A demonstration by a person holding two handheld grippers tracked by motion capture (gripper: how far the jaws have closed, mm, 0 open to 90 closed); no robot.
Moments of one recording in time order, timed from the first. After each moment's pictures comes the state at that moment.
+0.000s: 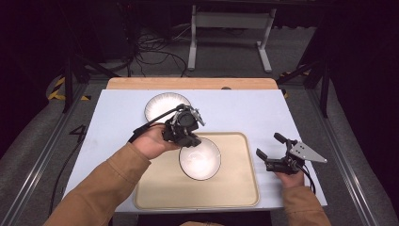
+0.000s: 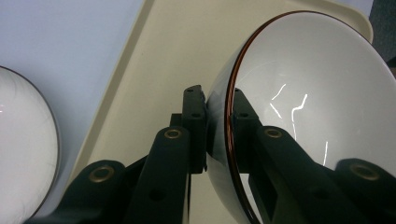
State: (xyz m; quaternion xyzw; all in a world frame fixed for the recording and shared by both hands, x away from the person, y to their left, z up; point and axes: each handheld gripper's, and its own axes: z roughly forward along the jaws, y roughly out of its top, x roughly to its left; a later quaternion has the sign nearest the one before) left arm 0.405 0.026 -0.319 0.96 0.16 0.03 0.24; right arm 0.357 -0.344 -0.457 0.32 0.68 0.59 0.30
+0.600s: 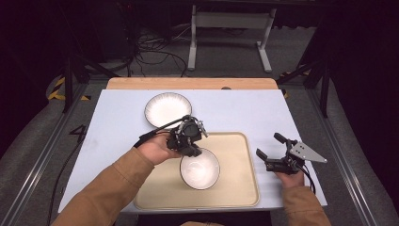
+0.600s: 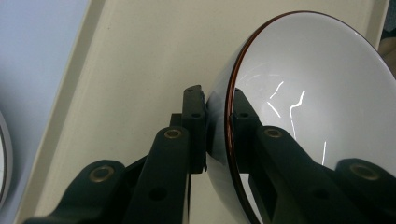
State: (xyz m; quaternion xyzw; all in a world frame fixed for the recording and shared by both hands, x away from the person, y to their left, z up) left arm 0.403 0.016 -0.351 0.97 0.14 0.00 0.20; right arm 0.357 -0.344 -0.457 0.32 0.68 0.59 0.30
